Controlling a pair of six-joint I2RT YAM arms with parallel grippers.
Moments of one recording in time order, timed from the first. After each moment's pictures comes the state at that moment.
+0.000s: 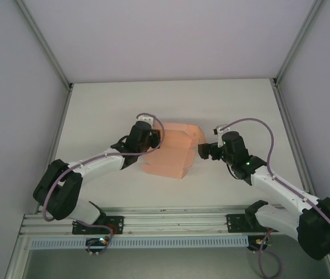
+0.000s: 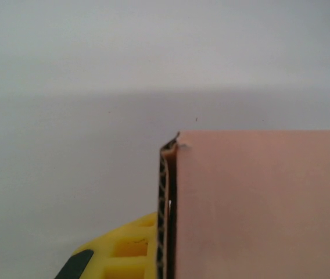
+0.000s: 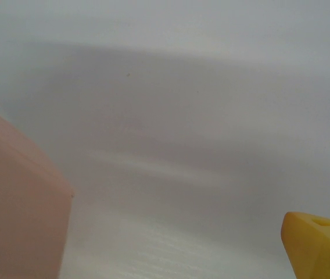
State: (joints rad) left arm -0.72 1.47 0.80 0.10 -0.13 -0.48; right arm 0.44 1.05 0.55 -0.11 0.09 0.24
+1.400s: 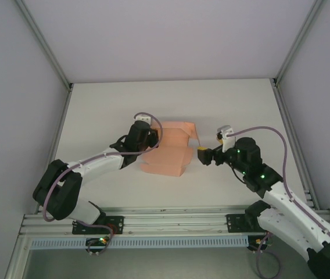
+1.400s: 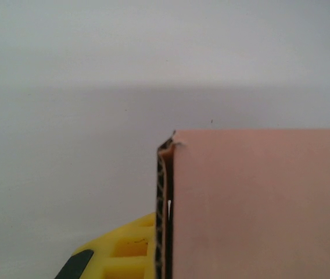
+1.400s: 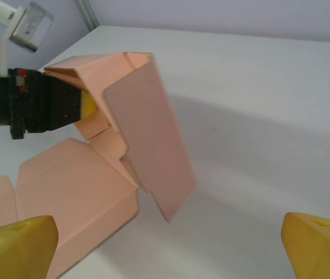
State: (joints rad) left arm -0.71 1.46 0.80 0.08 -0.16 -0.50; right arm 0.43 0.73 0.53 -0.18 -0.13 0.14
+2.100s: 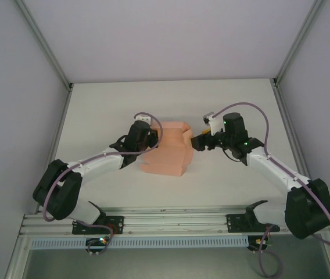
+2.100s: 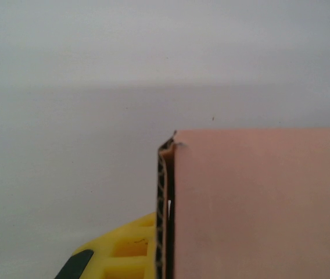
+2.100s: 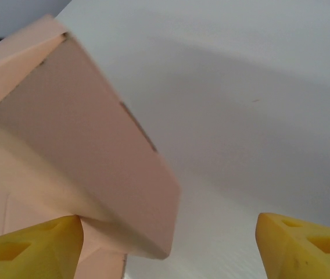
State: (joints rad) left arm -0.71 1.46 0.80 0.08 -0.15 -0.49; right arm 0.34 1.26 0.78 -0.16 -0.46 0.07
